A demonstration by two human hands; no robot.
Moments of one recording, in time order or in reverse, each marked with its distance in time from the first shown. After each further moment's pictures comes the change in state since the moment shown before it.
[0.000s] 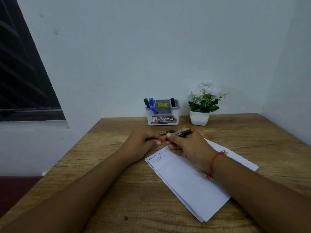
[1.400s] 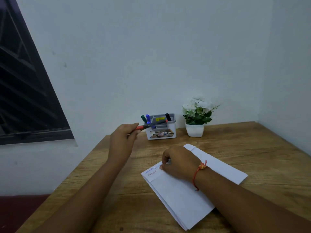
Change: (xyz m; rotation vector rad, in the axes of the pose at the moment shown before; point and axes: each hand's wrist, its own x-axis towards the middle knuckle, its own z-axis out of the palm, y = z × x) left_hand 0.007 0.021 -0.033 0.140 0.622 0.010; right_hand 0.001 -0.004 -0.002 -1.208 -0.127 -0.330
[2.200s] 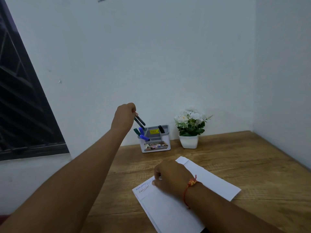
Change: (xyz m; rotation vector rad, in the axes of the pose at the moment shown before) left_hand 0.137 0.017 0.035 0.350 -0.088 0.022; right_hand 0.004 0.003 0.009 -0.039 -0.042 -0.026
